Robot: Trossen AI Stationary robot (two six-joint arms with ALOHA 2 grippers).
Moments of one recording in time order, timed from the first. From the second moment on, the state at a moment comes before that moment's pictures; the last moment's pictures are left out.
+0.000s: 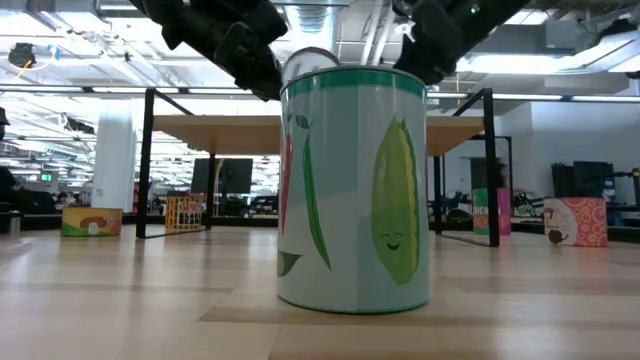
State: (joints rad) left arm 0.31 1.38 0.96 -0.16 0.25 0.33; right arm 0.11 1.38 0.91 -0.16 0.42 0.07
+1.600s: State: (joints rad) left arm -0.34 1.39 0.58 0.32 -0.08 -0.07; right arm 0.49 1.35 0.74 -0.13 0.25 0.43
